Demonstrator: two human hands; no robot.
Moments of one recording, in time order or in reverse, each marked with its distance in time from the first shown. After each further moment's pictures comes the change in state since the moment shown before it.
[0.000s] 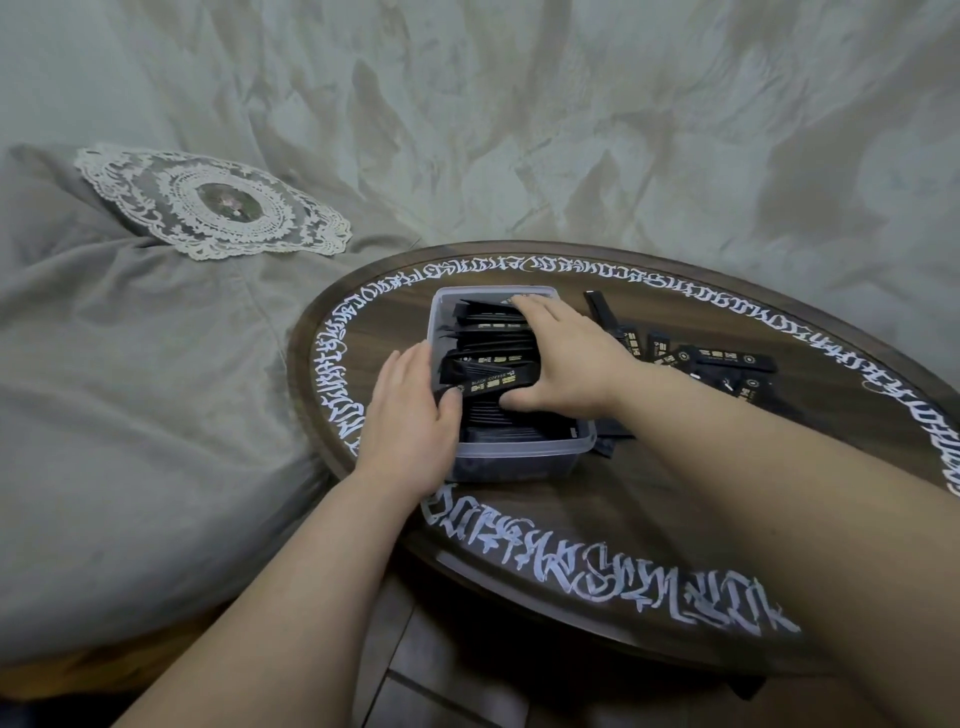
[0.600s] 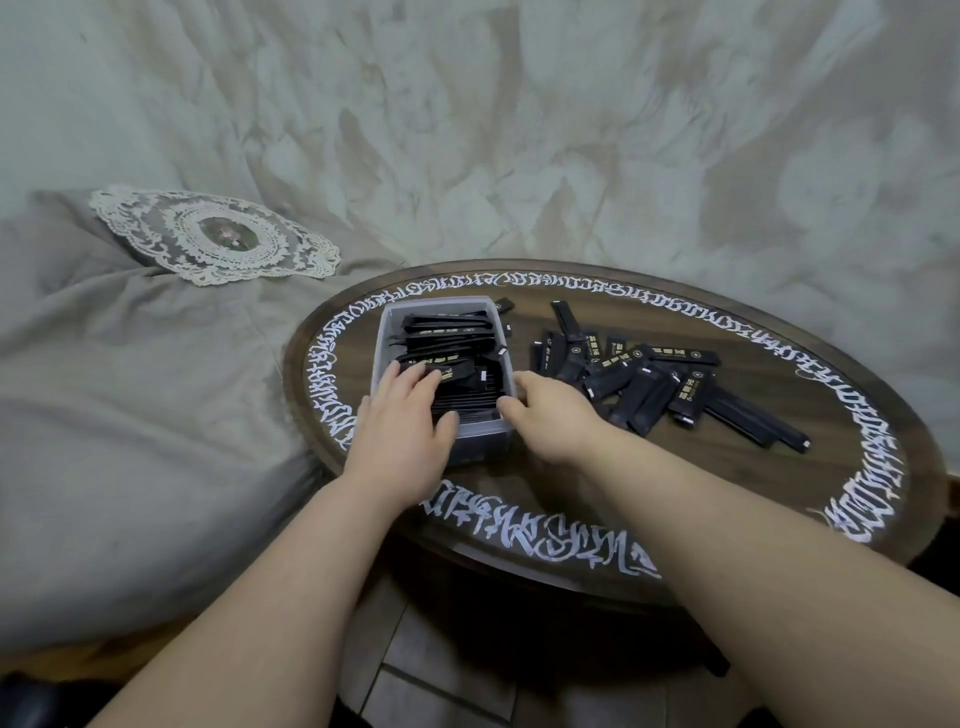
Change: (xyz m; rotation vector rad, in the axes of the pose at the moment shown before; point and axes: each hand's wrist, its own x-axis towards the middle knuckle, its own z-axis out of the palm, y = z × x) left_hand -0.029 0.019 -0.007 0.274 -0.135 0.058; right_hand -0.064 -0.016 0.018 0.330 -0.010 0.272
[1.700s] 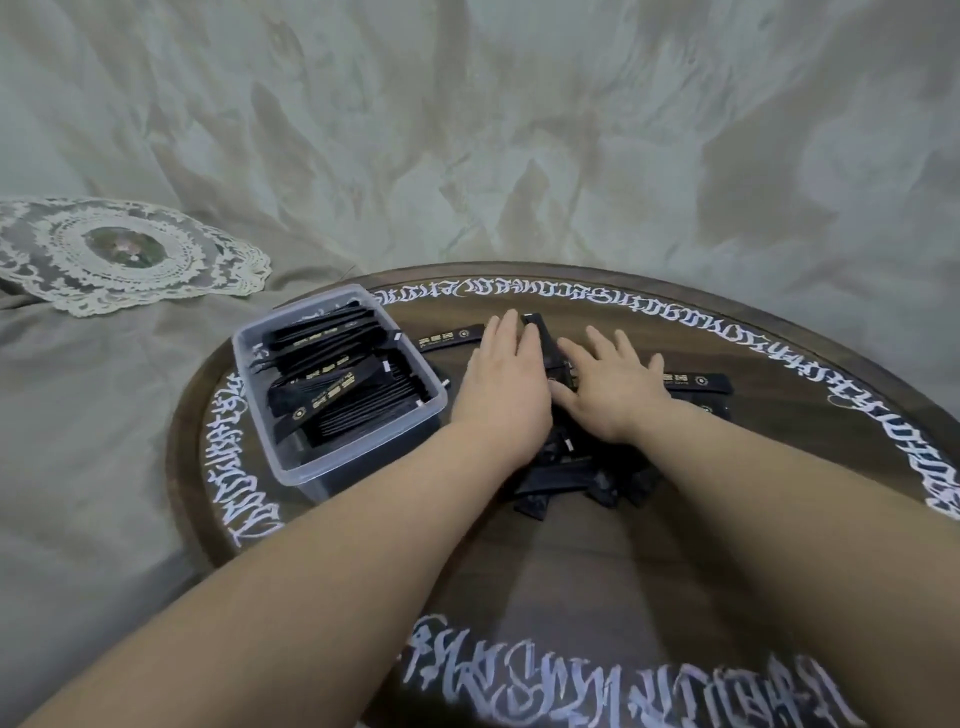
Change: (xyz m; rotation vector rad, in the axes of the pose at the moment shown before) left_hand 0.137 0.112 0.081 0.060 -0.086 0.180; right_hand 0.109 0.121 -0.044 -0.405 0.009 0.155
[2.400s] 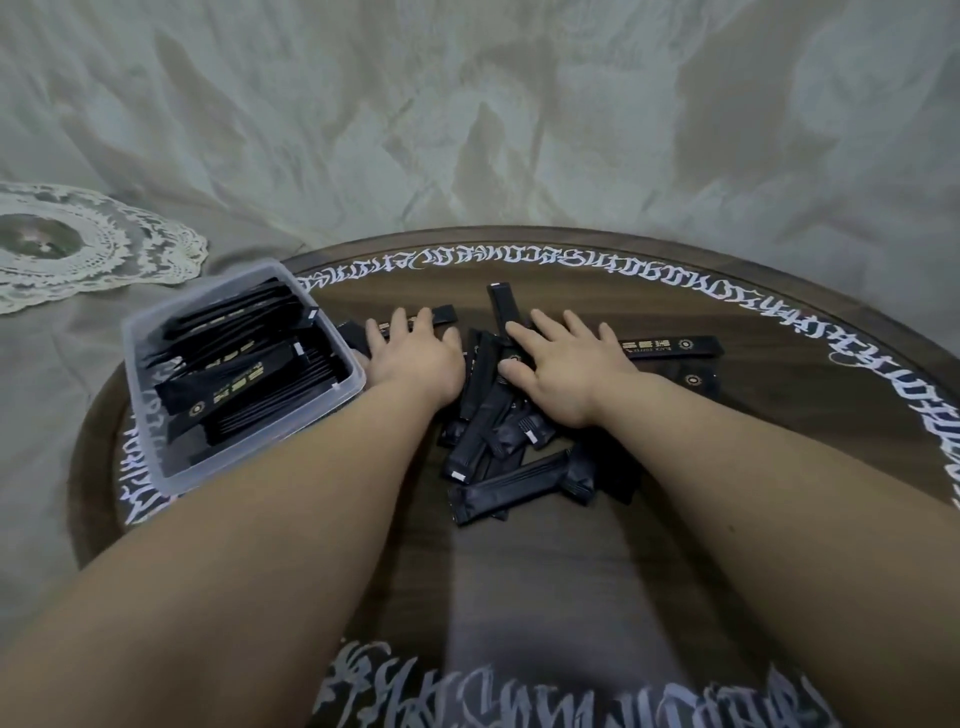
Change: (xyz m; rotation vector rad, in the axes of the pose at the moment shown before) left_hand 0.059 -0.047 0.039 0.033 -0.173 -0.484; right_hand 0.024 0.012 0.022 0.006 -0.072 -0.118
